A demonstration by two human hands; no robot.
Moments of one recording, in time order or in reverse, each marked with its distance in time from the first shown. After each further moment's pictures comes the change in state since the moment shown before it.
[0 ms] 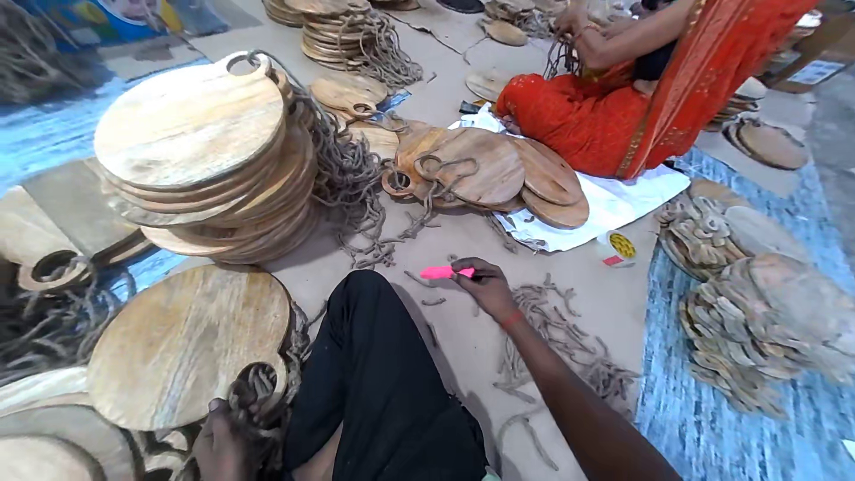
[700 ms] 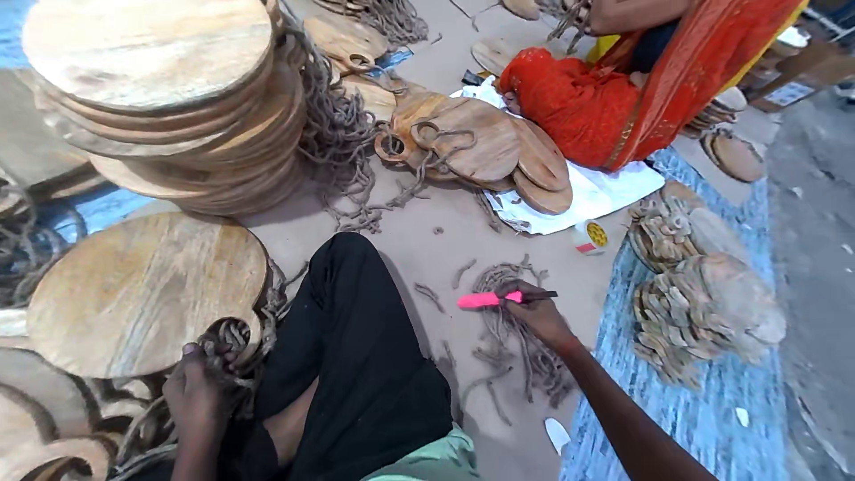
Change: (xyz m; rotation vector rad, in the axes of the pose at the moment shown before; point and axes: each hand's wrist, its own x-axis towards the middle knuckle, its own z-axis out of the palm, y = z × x) left_hand 0.008 -0.008 0.002 0.053 -0.043 0.029; right_hand -0.091 0.020 -0.109 -0.118 -0.132 0.169
